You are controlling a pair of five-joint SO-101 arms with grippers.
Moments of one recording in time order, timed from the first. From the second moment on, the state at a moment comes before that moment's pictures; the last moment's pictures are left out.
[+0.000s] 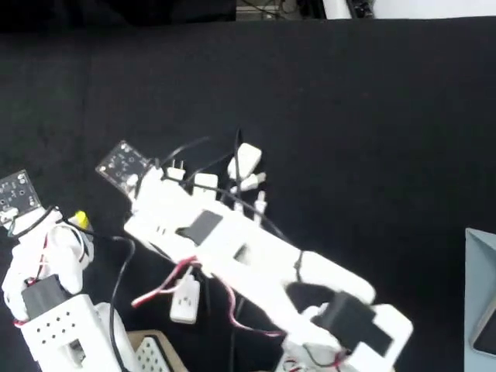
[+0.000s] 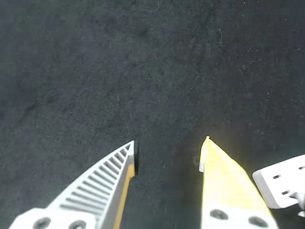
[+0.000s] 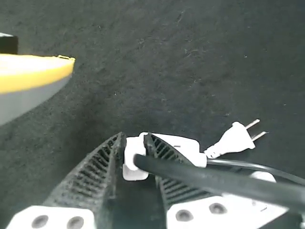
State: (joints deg) left arm -35.4 -80.2 76.0 58.9 -2.1; right arm -53.1 -7.3 37.6 25.5 2.5
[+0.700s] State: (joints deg) left arm -35.4 -80.2 76.0 58.7 -2.1; right arm -52.4 2.2 33.8 25.4 2.2
